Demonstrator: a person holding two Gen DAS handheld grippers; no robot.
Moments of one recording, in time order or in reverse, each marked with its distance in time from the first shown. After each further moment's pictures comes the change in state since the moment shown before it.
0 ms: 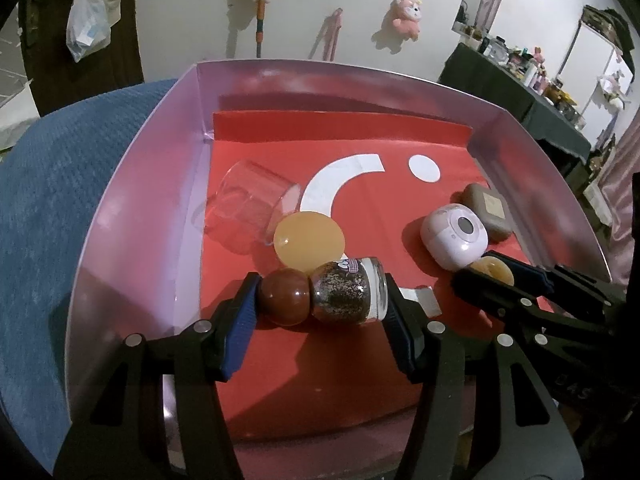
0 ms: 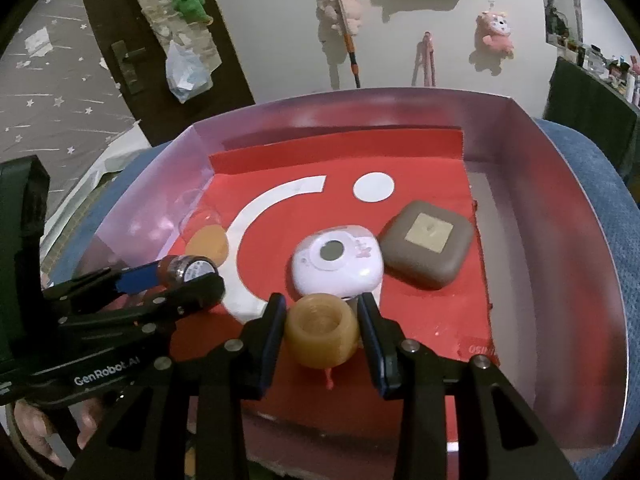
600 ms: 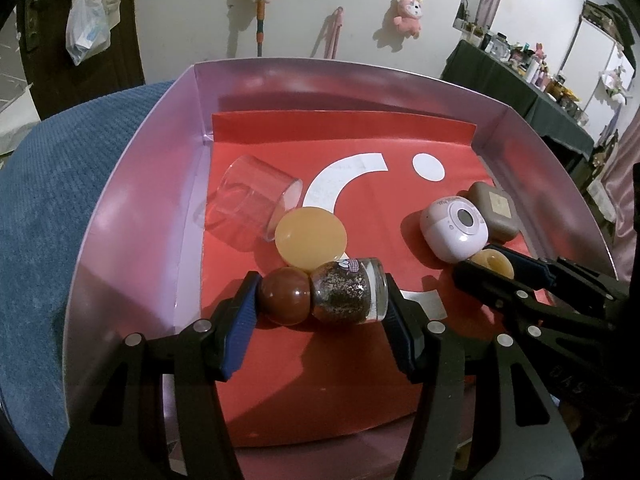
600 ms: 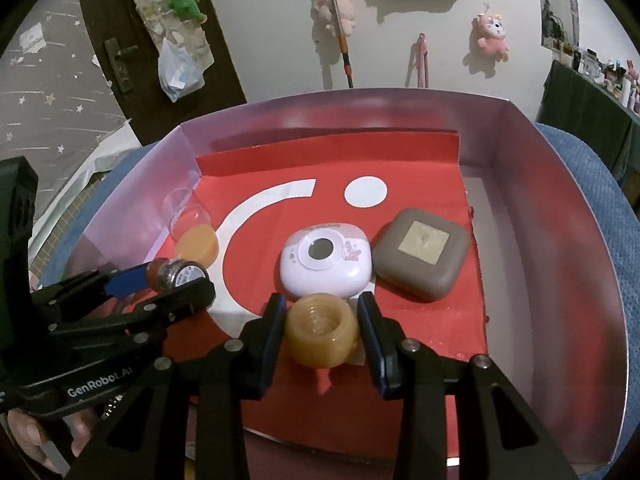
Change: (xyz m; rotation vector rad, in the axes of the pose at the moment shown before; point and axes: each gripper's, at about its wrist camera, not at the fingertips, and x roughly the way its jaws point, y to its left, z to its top) left arm 0.001 -0.003 -0.001 0.018 0.006 0.021; right arm 0.006 -0.001 0.006 -0.007 0.003 -0.032
